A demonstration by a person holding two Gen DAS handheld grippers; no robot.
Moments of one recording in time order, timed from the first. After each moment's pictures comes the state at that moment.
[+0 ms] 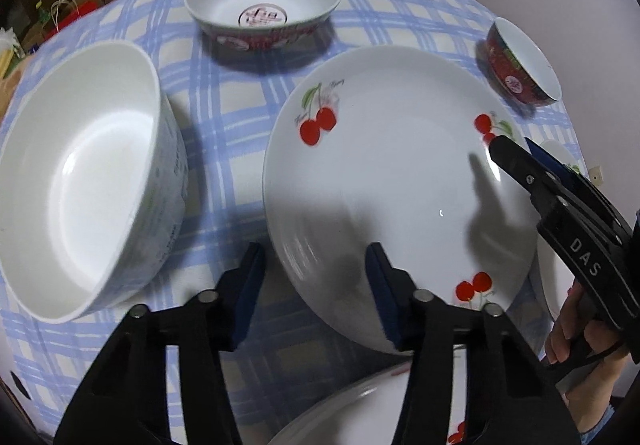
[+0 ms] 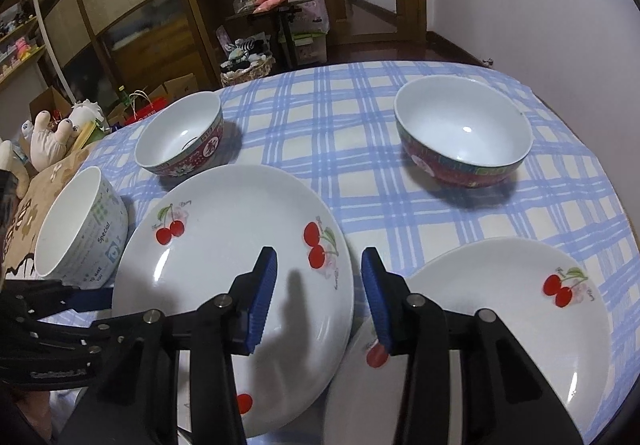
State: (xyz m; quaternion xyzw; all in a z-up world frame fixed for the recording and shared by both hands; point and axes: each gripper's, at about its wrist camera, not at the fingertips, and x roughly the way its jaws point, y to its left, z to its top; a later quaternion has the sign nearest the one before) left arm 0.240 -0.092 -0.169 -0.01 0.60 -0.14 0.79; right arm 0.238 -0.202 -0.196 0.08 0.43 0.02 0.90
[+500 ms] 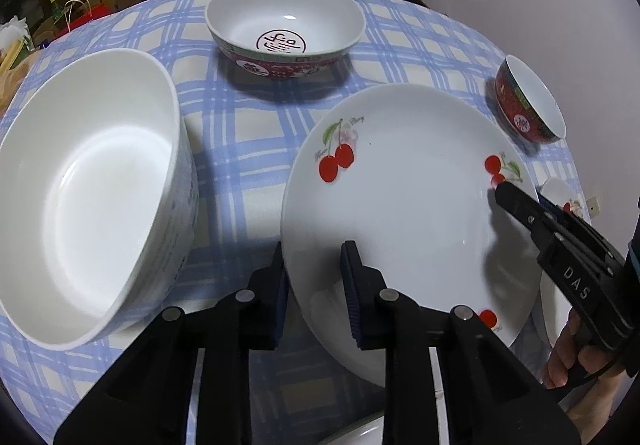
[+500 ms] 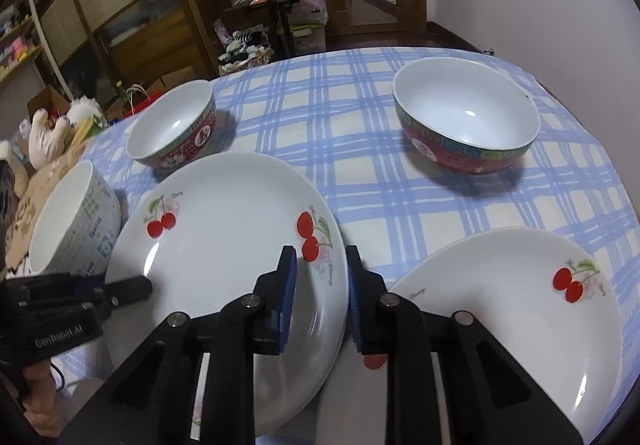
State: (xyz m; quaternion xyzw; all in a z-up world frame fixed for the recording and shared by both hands) left arm 0.249 -0.082 -0.170 -0.04 0.55 -0.13 0.82; right arm 0.243 -0.204 -0.204 0.08 0.44 0.01 0.90
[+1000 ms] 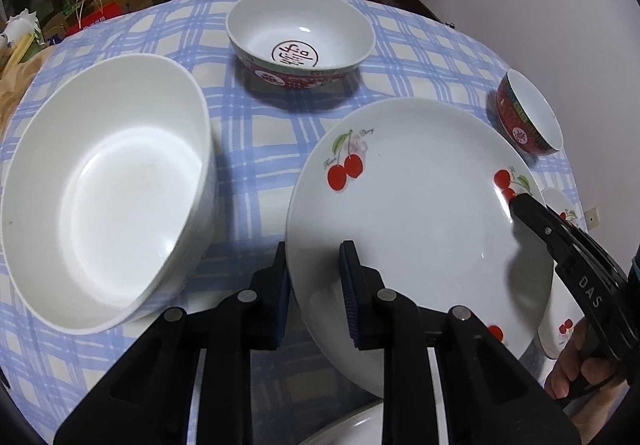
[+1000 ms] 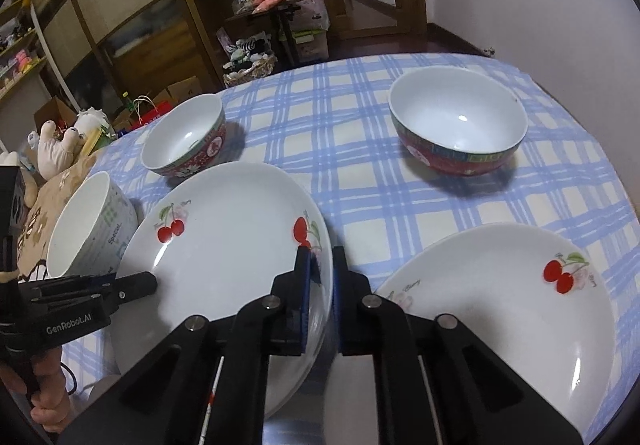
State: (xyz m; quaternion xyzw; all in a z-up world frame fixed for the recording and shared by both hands) left arm 0.244 -0.074 -0.157 -0.05 0.55 -0.12 0.83; right arm 0.228 -0.206 -0.187 0.10 0.42 0.02 0.90
